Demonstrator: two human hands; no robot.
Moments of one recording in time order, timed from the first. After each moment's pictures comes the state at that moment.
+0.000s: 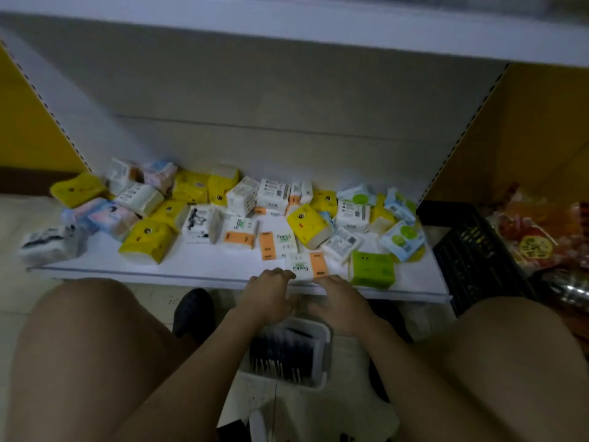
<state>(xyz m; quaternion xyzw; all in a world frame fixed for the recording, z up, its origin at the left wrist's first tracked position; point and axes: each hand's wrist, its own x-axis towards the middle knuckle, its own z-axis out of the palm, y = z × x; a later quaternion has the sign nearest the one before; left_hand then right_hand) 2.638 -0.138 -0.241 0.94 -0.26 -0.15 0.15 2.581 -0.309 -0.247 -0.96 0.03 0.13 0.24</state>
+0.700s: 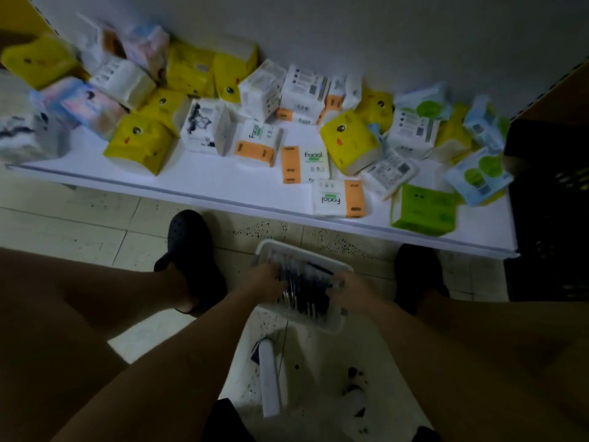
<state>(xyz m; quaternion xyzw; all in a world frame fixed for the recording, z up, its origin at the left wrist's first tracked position) 2.633 -0.104 -0.409 0.88 -0.05 -0.41 0.24 2.585 -0.307 -0.394 -0.85 0.17 0.37 0.33</state>
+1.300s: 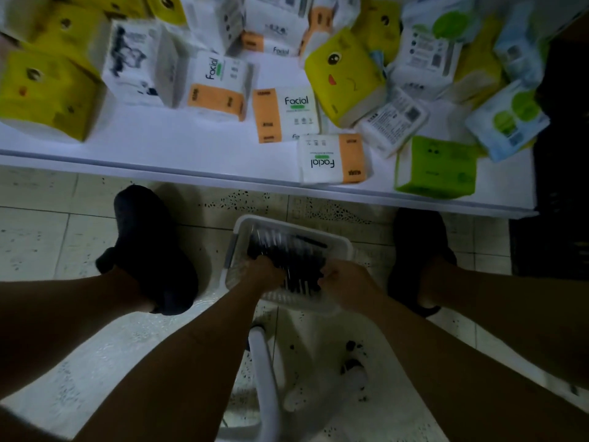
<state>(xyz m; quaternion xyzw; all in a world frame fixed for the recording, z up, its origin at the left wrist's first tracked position) 2.631 -0.130 -0.504 0.81 0.08 -0.50 0.31 2.576 -0.302 -0.435 -0.81 0.25 0.38 0.37</state>
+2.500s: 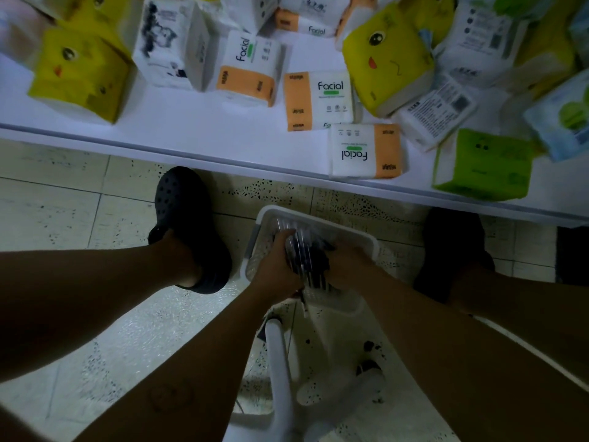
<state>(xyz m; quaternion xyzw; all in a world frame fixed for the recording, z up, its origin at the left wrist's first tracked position) 2.619 -0.117 -0.434 0.77 0.11 -0.41 0.48 2.613 -0.283 -0.515 -0.86 -0.02 0.49 0.10</state>
